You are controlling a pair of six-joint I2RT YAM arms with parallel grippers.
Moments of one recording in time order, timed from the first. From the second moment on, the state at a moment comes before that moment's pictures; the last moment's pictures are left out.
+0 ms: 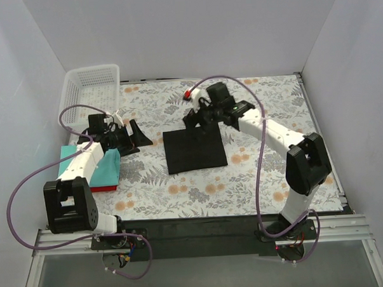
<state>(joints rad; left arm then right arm) 0.04 1.44 0.97 -0.40 0.72 -0.33 0.55 1.77 1.50 -0.38 -0.56 -0.13</state>
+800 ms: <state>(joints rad) 0.07 1.56 0.90 -0.45 0.59 -0.40 1.09 2.01 1.50 -0.50 -0.09 -0.40</state>
